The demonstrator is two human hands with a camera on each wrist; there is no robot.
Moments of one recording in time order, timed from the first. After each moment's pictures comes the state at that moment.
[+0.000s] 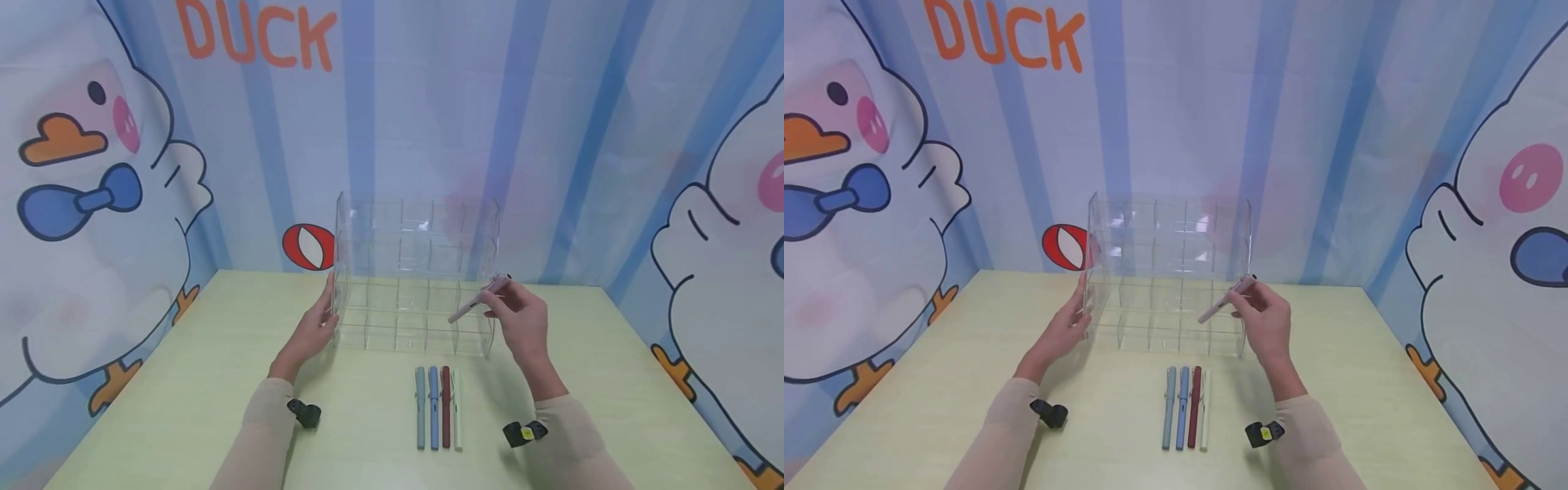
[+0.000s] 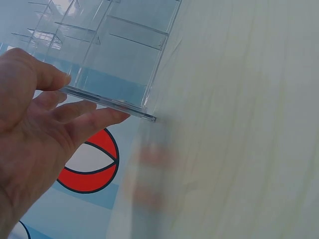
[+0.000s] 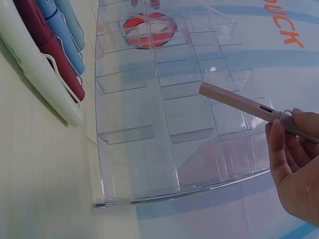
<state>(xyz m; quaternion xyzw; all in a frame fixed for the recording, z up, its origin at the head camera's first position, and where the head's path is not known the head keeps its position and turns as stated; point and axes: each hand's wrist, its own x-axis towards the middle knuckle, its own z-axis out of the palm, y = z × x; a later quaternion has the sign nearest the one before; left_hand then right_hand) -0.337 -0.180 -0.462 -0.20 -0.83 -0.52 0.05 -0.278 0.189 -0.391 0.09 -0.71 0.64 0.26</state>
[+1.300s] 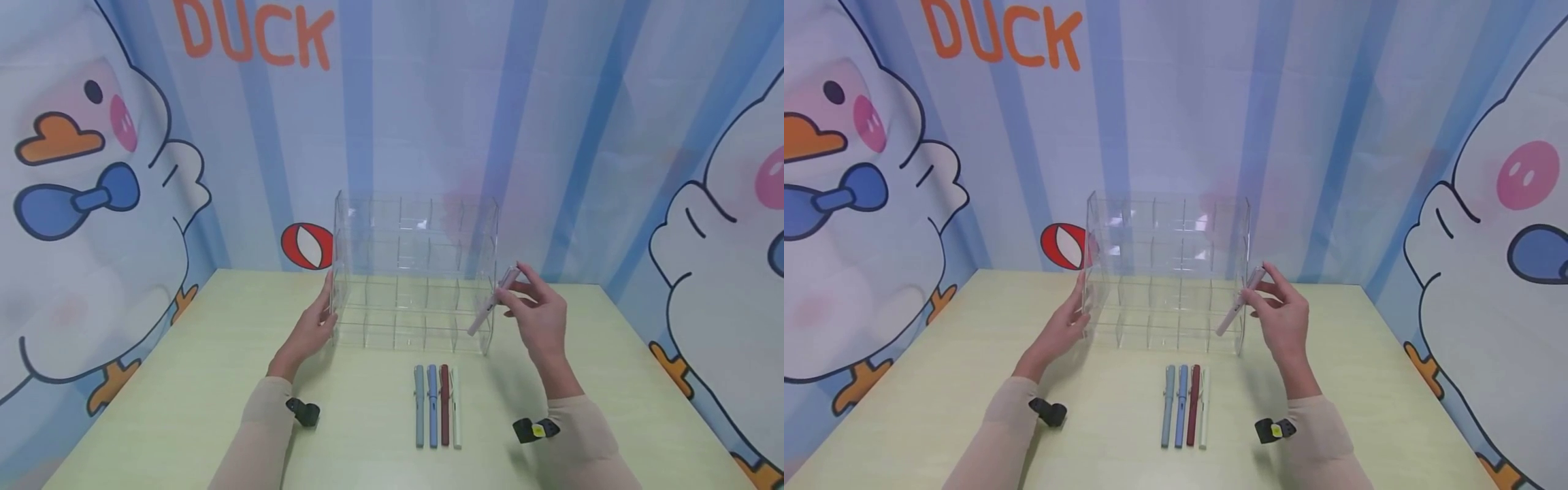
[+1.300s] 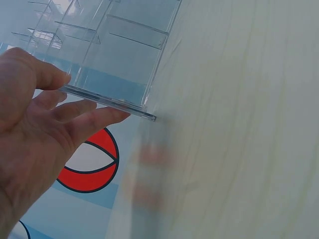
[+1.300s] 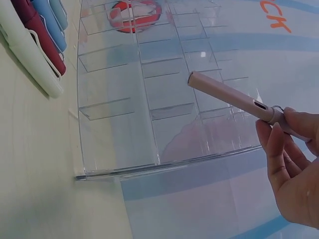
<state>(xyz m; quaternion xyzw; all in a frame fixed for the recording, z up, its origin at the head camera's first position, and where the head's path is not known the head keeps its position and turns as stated) -0.308 -0.173 -0.429 -0.22 -0.82 -0.53 0.05 -0.270 0.212 -0.381 0.05 -0.71 0.65 0.28</state>
